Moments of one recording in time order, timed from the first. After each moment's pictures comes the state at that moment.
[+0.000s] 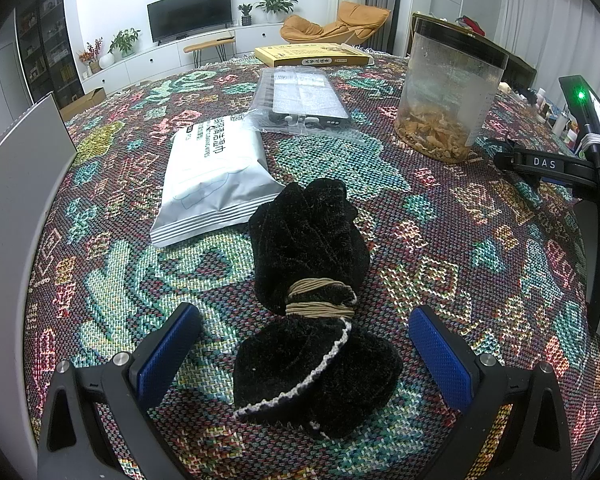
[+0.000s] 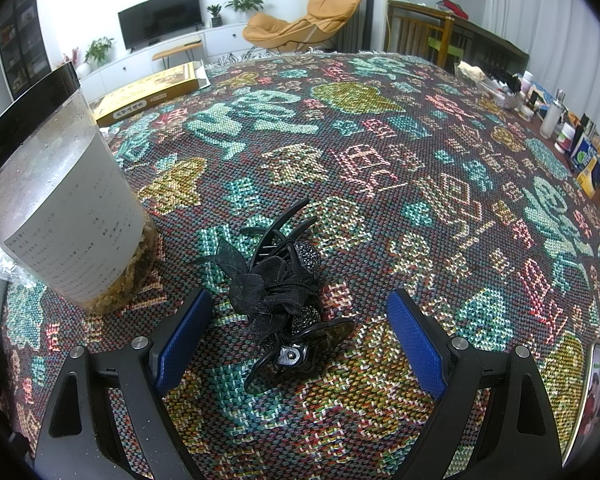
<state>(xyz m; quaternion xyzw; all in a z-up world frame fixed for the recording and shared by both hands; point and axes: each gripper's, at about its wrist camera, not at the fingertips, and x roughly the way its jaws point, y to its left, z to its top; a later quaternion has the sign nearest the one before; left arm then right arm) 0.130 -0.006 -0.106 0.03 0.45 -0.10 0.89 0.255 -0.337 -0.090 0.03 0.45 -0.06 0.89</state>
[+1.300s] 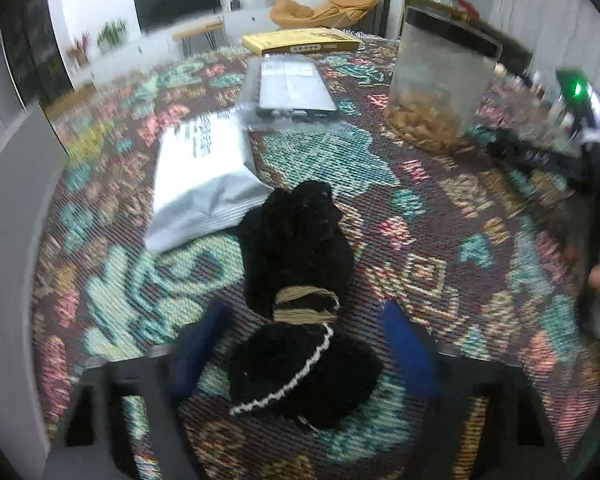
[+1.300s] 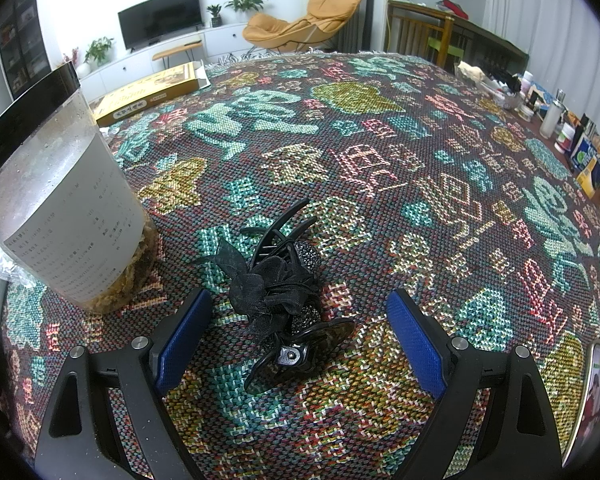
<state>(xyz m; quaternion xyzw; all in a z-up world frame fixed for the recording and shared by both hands) 0.133 -0.016 -0.097 0.05 0.48 -0.11 0.87 0.255 -0.337 -0.090 0.03 0.45 -0.06 0.89</state>
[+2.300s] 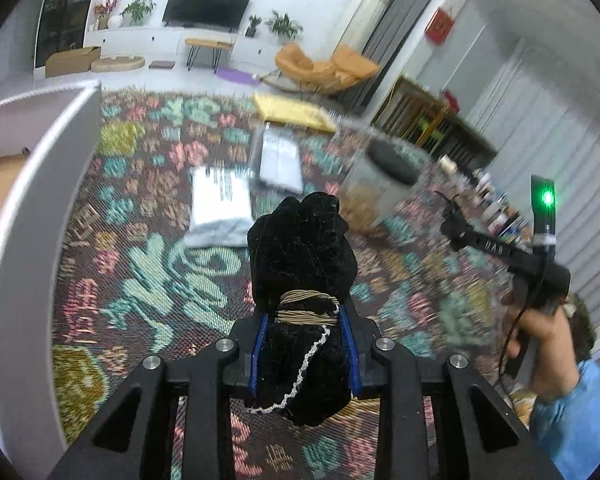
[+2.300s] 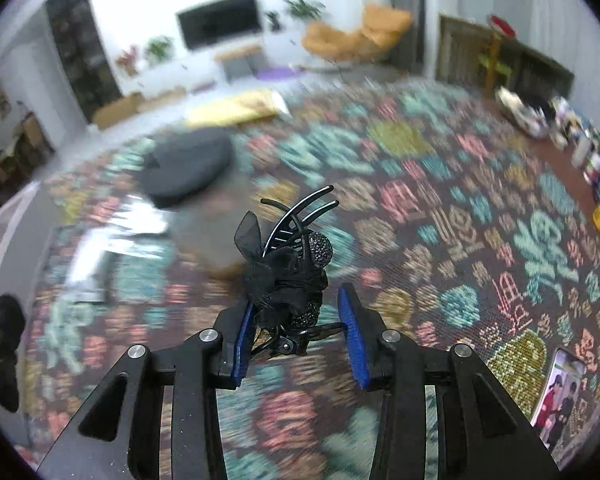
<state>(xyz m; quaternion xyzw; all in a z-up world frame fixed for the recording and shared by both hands) 0.053 0.055 0.009 -0.15 0.41 -0.17 0.88 0.183 -0.298 0.019 0.03 0.42 0.08 0.90</state>
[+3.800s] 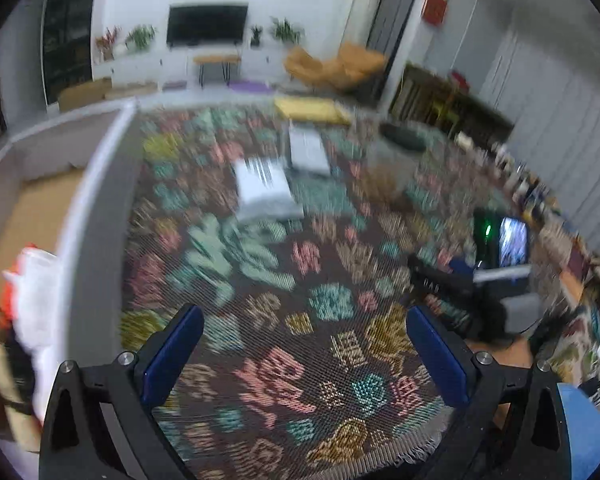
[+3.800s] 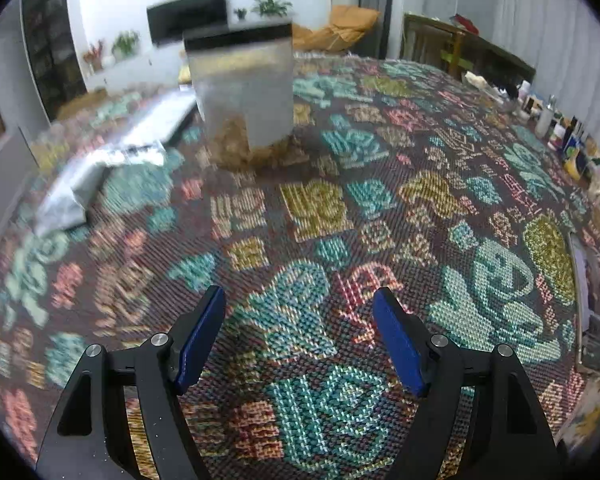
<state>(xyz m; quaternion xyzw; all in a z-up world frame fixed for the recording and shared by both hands) 0.003 0.057 -0.004 -0.06 0.42 -0.13 0.89 0.138 -0.238 -0.089 0.00 0.46 -0.04 0.89</state>
